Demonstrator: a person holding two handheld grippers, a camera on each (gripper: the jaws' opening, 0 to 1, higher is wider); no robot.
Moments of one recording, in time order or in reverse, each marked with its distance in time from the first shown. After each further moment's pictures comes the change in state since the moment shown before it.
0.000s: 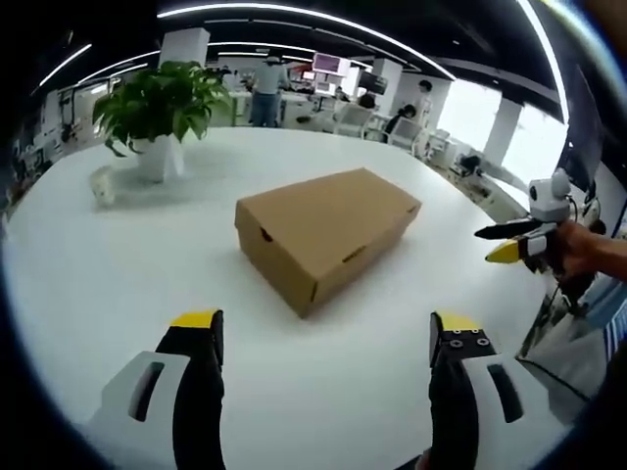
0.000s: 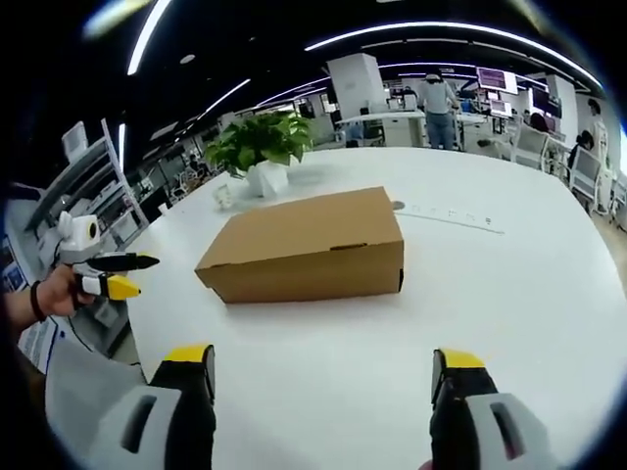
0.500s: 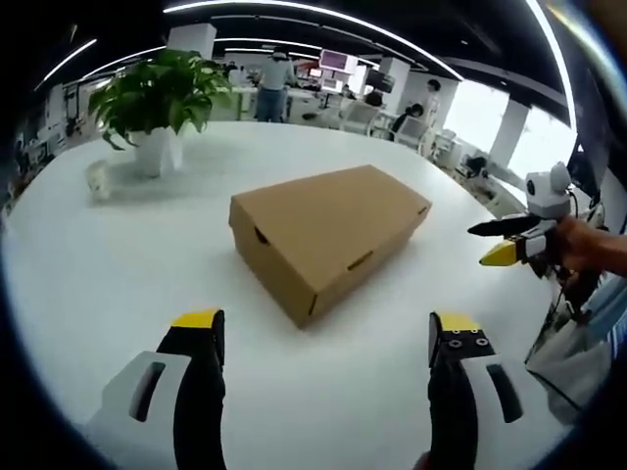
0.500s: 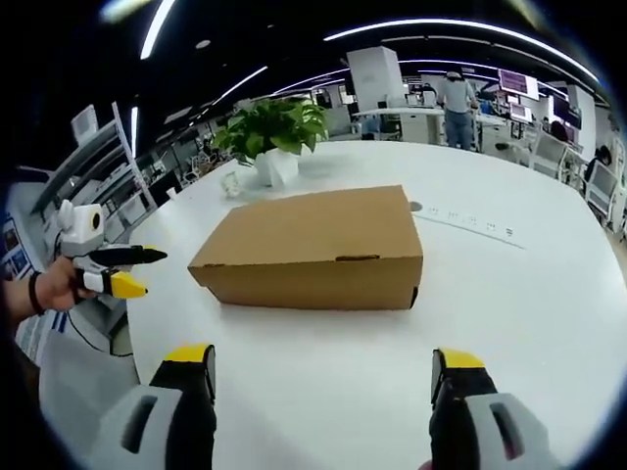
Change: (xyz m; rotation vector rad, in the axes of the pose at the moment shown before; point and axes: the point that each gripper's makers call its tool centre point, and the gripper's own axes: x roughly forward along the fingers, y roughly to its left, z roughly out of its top) left arm 0.028 -0.004 0.002 -0.015 0.011 0.006; right arm 0.035 -0.003 0.017 -0.059 0.040 0.047
